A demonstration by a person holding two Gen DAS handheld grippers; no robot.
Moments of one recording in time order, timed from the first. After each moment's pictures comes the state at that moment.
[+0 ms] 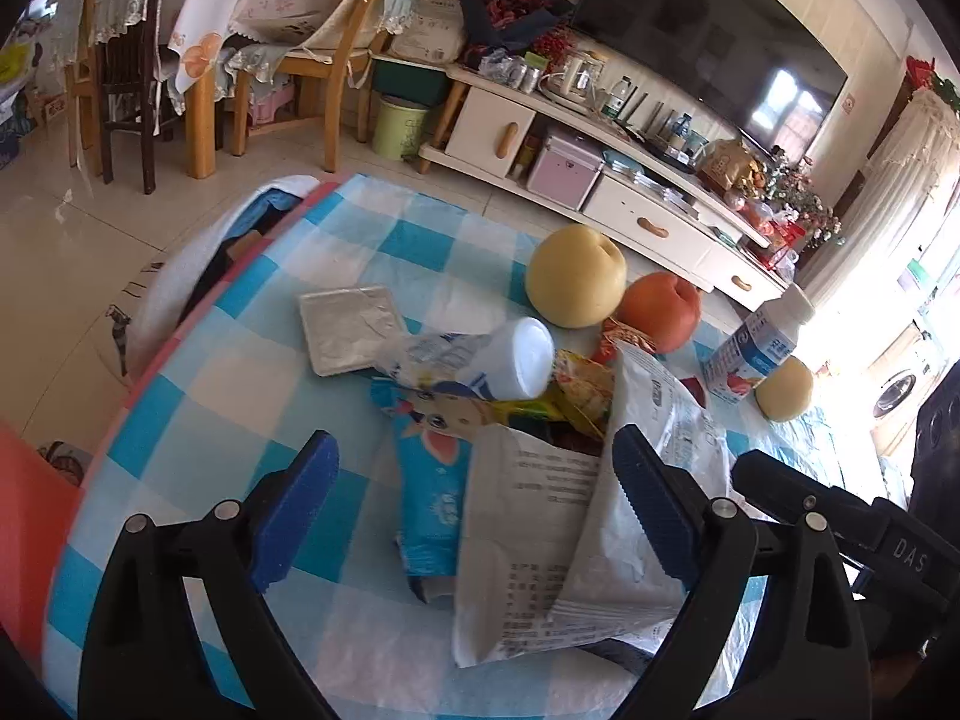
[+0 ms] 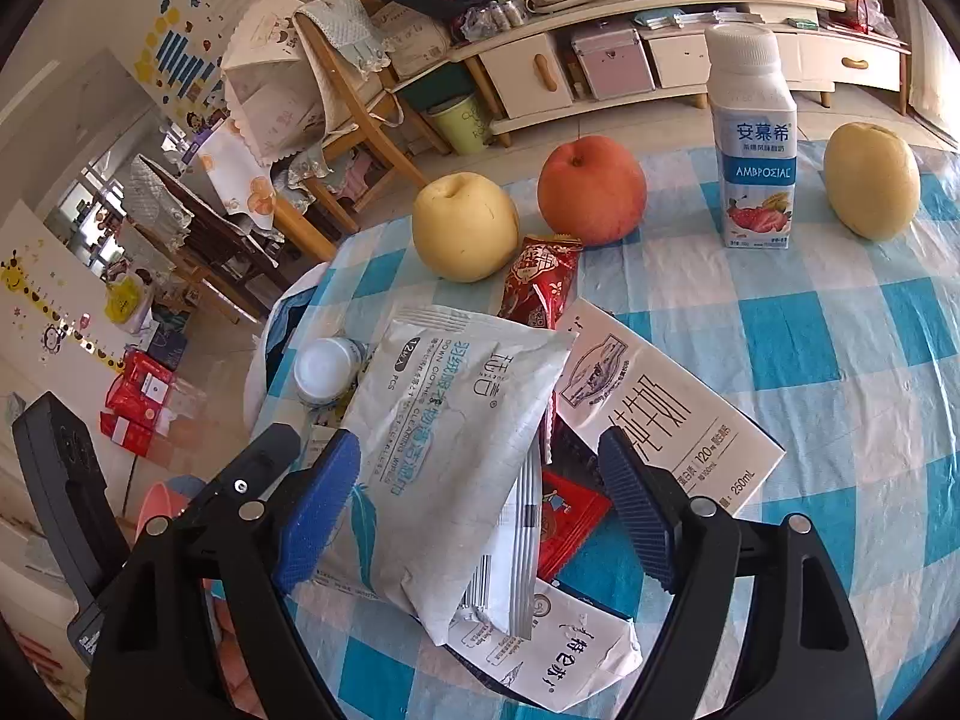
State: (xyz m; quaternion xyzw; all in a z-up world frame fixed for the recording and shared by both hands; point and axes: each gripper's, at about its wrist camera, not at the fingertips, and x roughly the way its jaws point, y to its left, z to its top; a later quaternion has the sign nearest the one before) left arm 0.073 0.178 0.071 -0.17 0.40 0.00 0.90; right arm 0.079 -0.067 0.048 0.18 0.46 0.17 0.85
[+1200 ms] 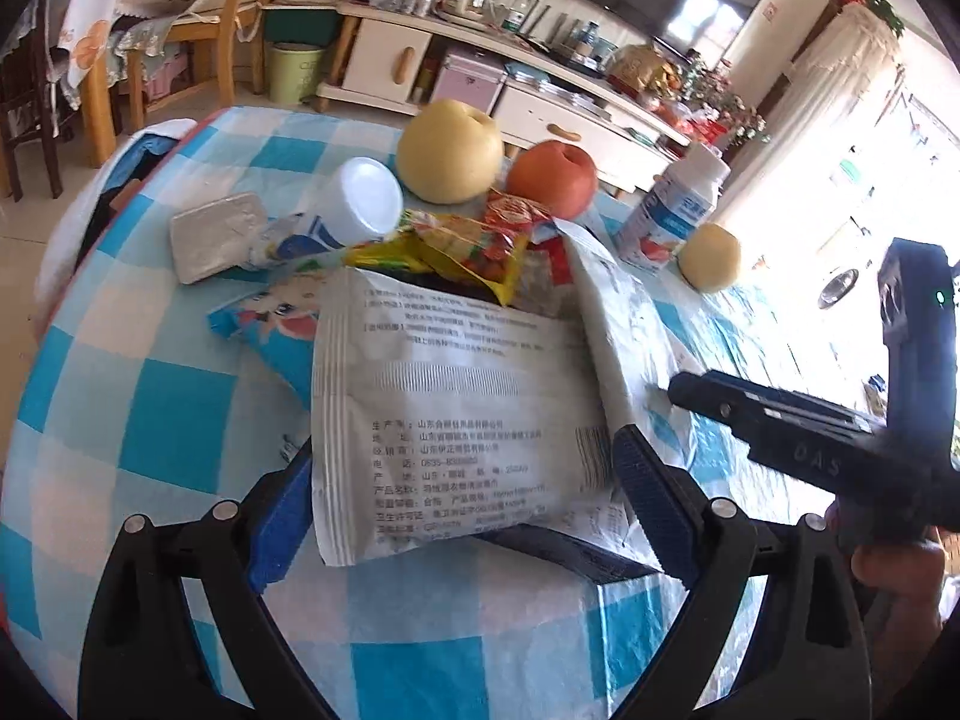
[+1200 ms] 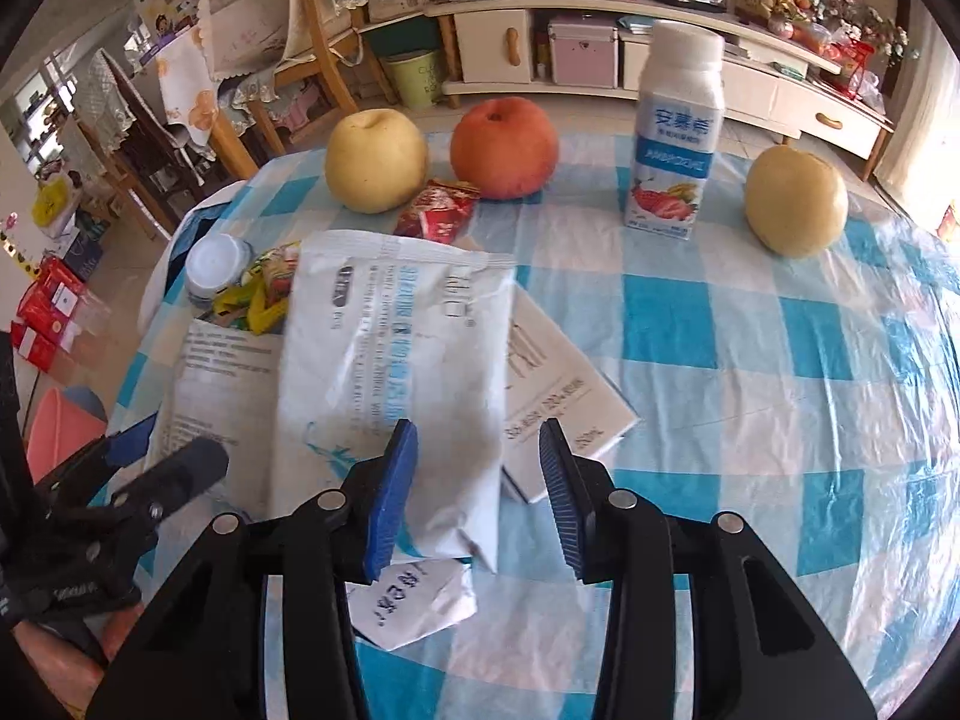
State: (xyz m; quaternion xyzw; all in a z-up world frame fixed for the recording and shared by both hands) left arm 0.057 0.122 0.048 -0.13 0.47 -0.15 0.86; right arm 0.063 -0.097 0.037 0.05 0.50 0.10 0.86
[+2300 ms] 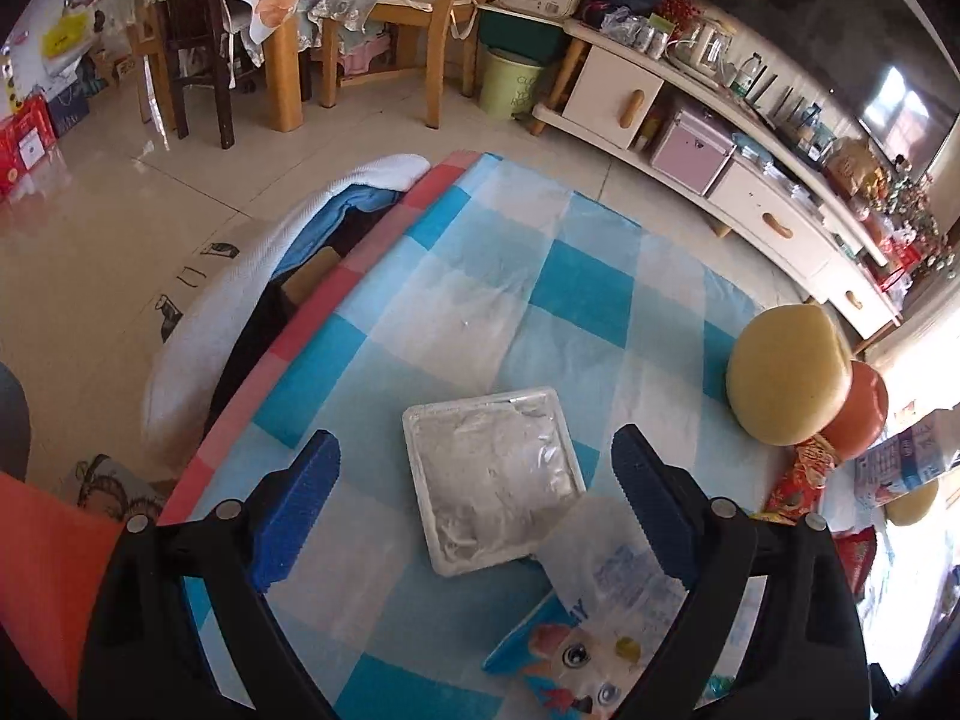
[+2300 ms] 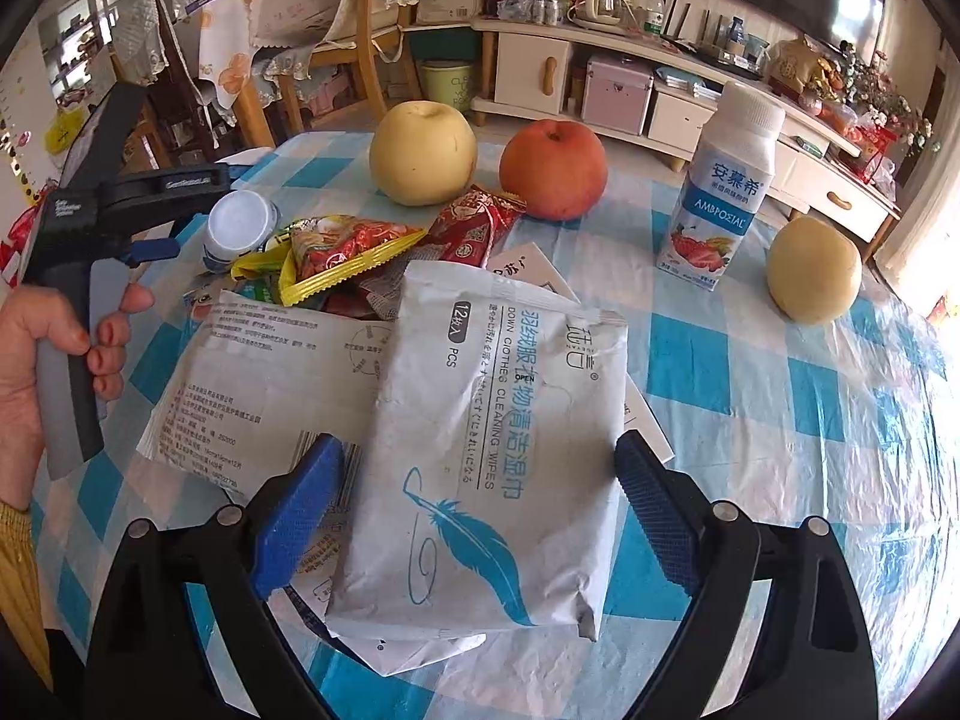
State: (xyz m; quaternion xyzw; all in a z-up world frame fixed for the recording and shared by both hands) left arm 0.194 0.231 0.025 -0.15 0.48 0.12 0.86; right arm 0.052 -0.055 0.029 -0.07 0.46 0.12 0.88
